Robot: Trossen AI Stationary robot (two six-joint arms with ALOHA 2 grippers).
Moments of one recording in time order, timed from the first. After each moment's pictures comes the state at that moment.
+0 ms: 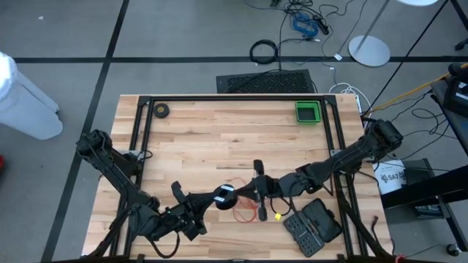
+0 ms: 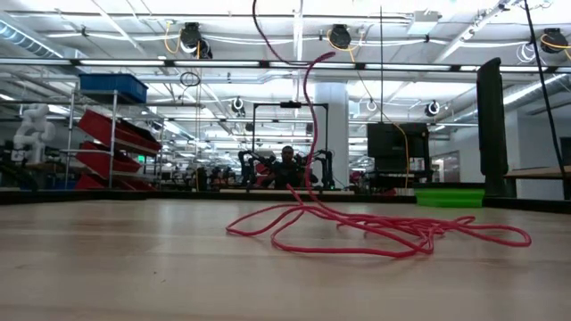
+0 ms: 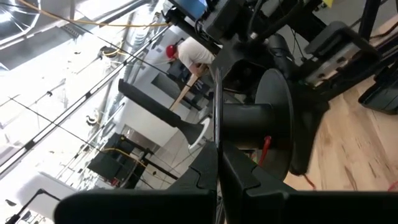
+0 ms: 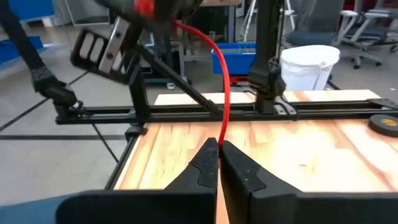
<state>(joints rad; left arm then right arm) -0.82 1.62 1.19 0.72 -1.29 1.18 0.46 1.53 1.03 0.33 0.39 0.16</state>
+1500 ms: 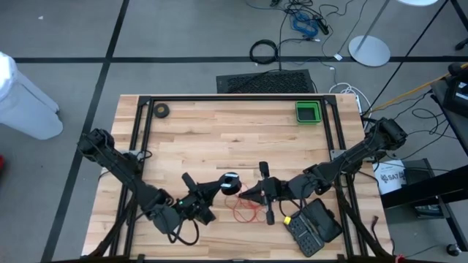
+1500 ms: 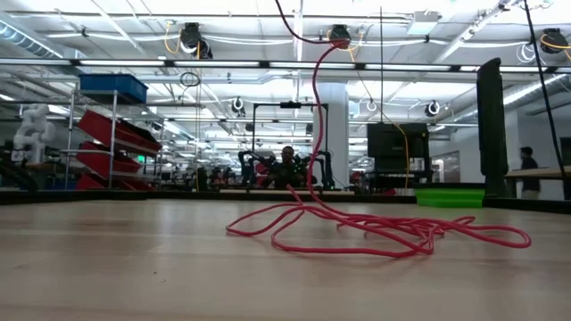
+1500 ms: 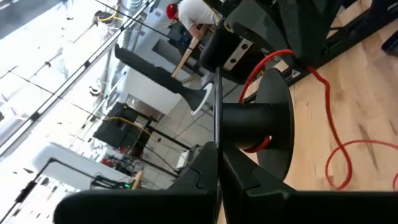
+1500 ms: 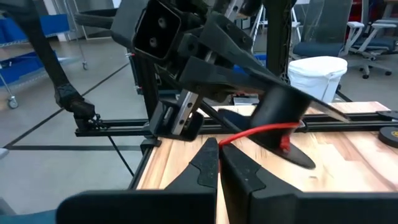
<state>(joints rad) -0.71 1.62 1.17 0.38 -1.32 0.87 0.51 1.47 1.03 0.33 0.42 0.16</state>
